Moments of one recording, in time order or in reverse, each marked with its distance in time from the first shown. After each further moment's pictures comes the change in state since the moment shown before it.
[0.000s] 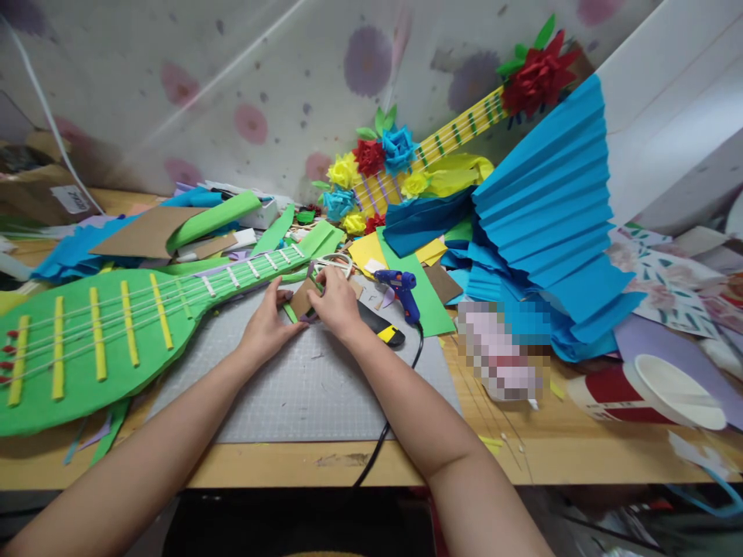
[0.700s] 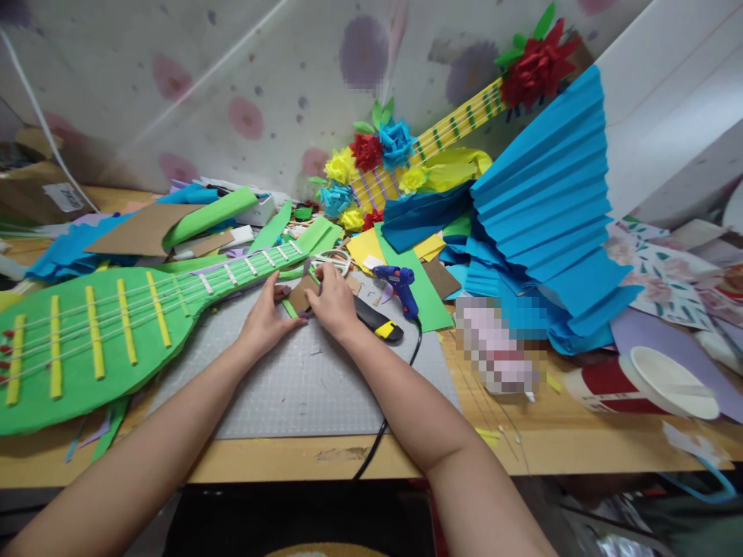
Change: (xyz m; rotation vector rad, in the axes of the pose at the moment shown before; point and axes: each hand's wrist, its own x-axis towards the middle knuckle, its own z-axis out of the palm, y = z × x) left_hand 0.008 -0.009 0.004 -0.064 0.029 0.032; right_hand -0.005 0.000 0.004 0.000 0.018 0.003
